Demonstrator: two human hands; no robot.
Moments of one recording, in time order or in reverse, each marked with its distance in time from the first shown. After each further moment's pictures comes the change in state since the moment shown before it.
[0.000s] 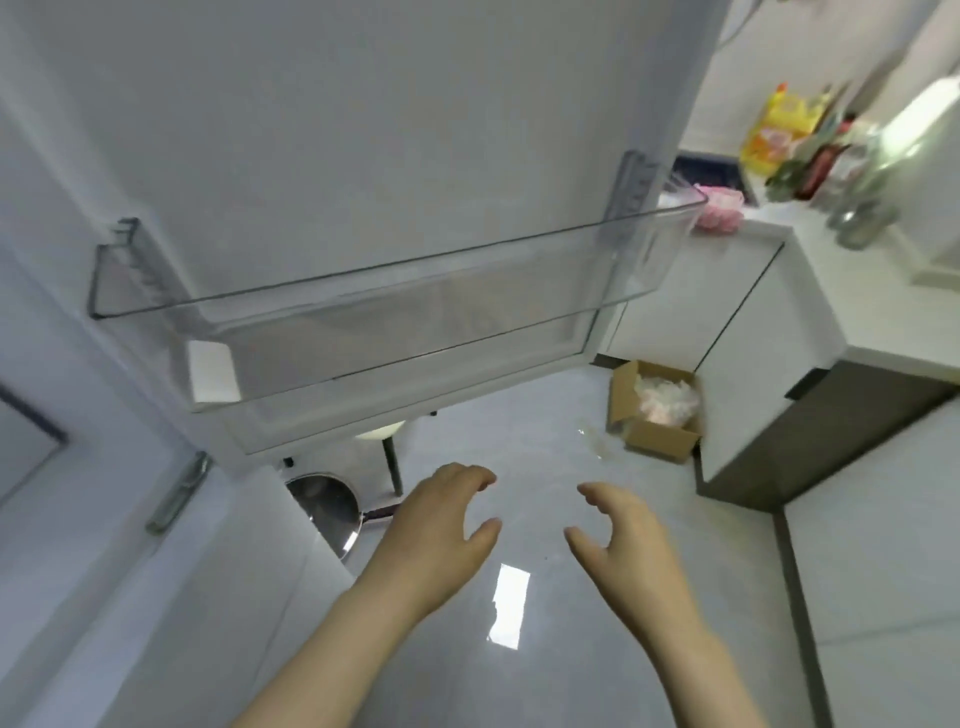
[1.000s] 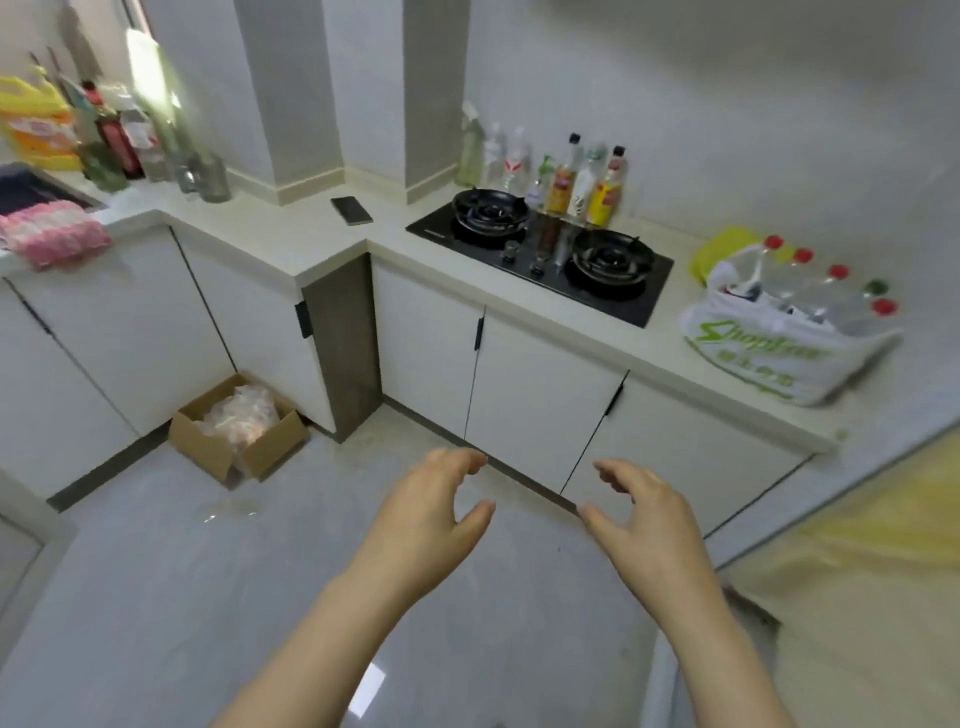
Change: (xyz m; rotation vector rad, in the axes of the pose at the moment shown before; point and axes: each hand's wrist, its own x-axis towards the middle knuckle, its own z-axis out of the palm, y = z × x) left_hand 0.057 0.186 0.127 -0.055 -0.780 1.032; right_hand -0.191 0.062 -0.063 0.070 0.875 1.027
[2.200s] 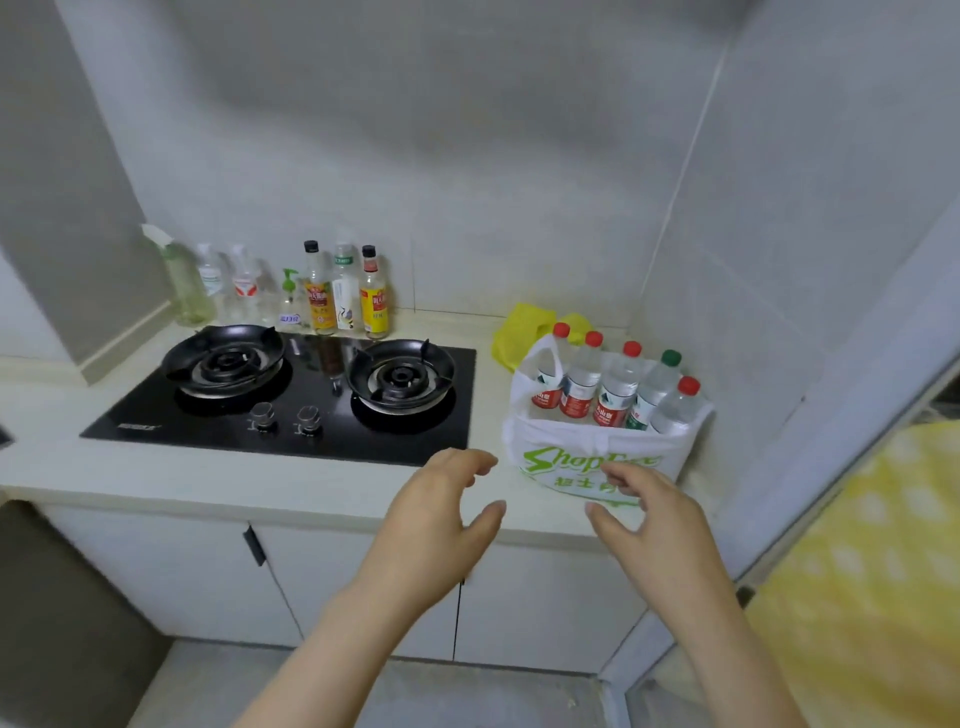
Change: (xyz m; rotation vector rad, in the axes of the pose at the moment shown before) left_hand 0.410 0.166 0.127 -0.124 -0.161 0.436; right_hand 0.292 0.179 -0.156 0.051 0.467 0.283
